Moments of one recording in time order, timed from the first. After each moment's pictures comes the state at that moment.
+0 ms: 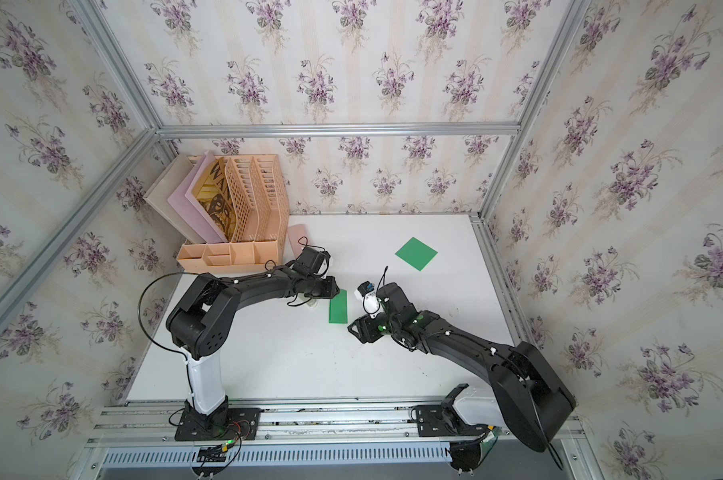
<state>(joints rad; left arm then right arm) -0.54 1.97 1.22 -0.25 0.22 -0.45 0.69 1.29 0.61 -0.13 -0.35 0.22</state>
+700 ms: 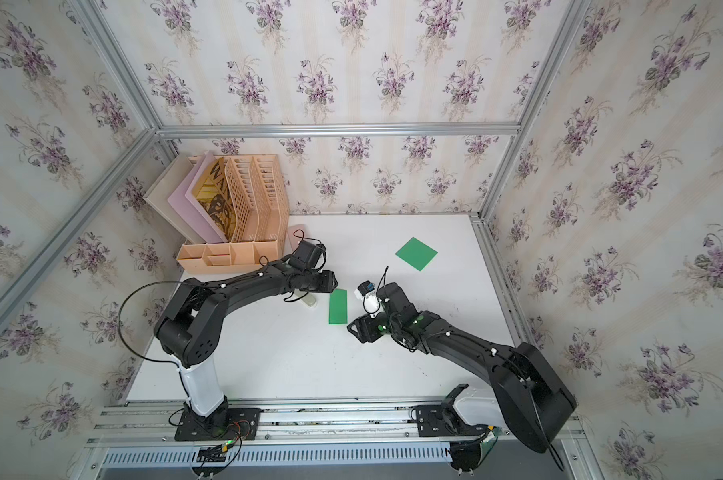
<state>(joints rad) -0.54 1.84 1.25 -0.33 0.12 -0.42 0.69 1.30 0.64 -0.13 -0.32 0.23</state>
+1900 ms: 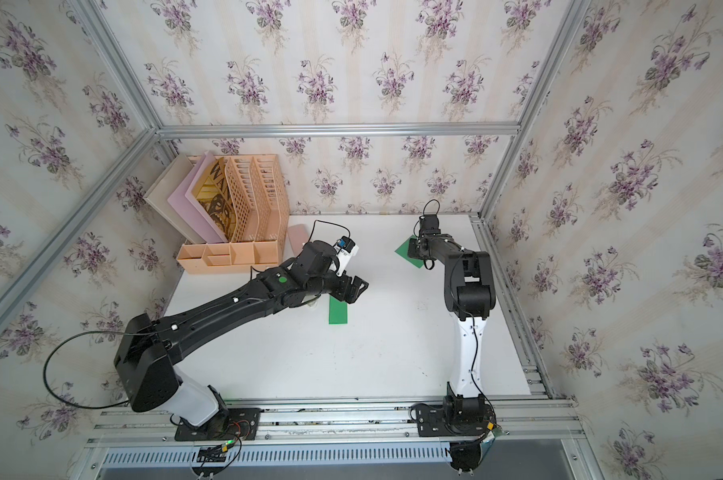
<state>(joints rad) -0.80 1.61 1.31 -0.38 0.07 -0.24 0.08 2.25 1.61 -0.35 -0.05 0.19</state>
